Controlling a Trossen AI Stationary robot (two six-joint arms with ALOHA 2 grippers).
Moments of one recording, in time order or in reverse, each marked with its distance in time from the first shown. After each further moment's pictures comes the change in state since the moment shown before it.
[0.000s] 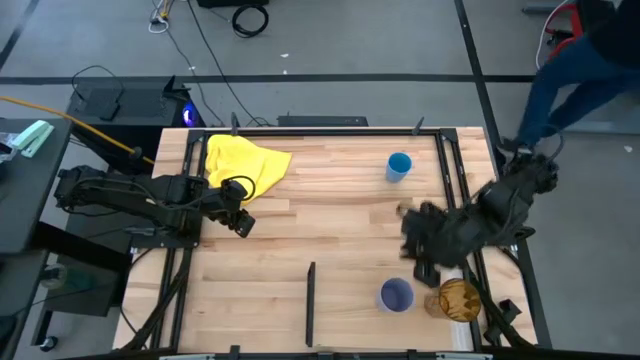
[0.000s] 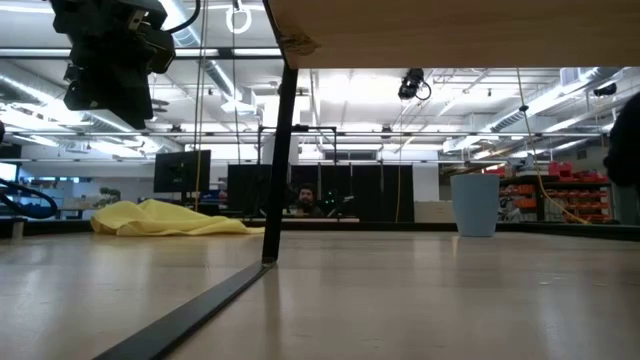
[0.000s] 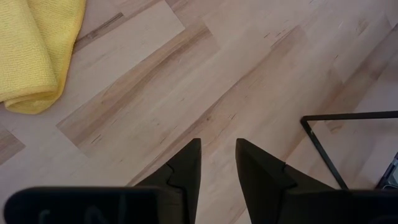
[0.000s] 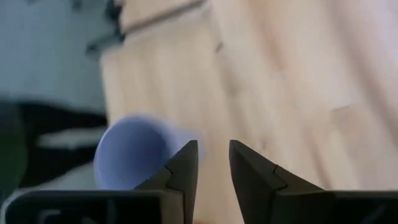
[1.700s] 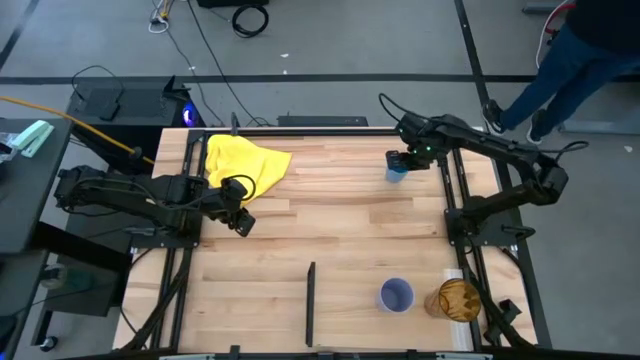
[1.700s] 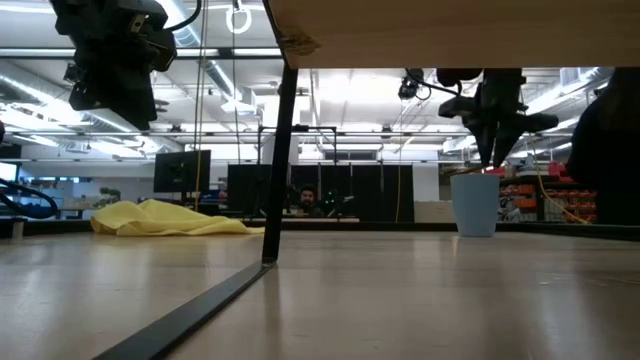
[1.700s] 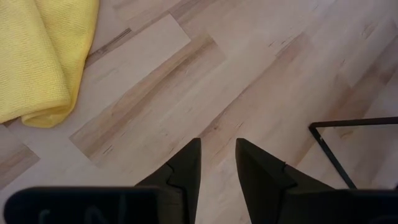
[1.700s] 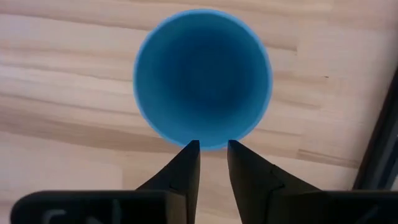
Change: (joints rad) left arm 0.000 0.000 0.000 0.001 -0.045 0.035; right arm -1.319 -0.187 -0.877 0.379 -0.279 -0.142
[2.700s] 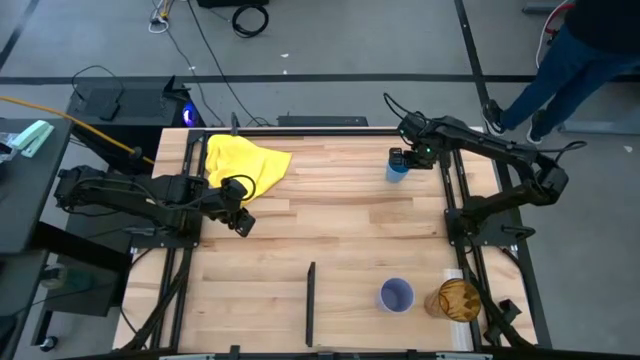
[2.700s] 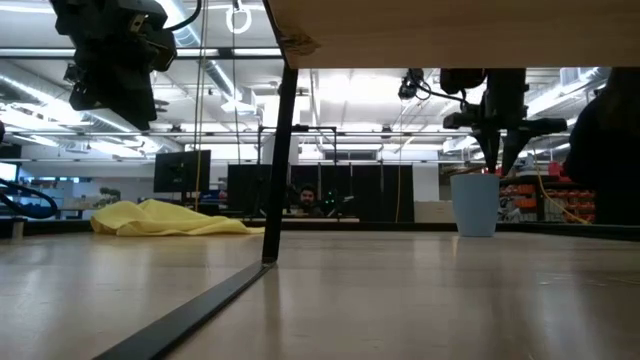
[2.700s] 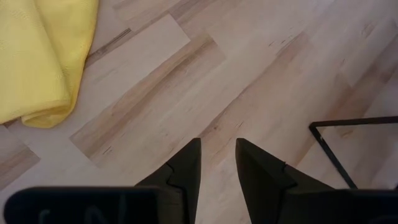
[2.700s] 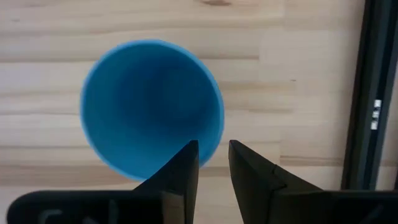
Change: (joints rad) left arm -0.001 0.000 0.000 0.000 0.000 0.002; right arm -0.026 0.000 -0.044 0.025 0.091 0.113
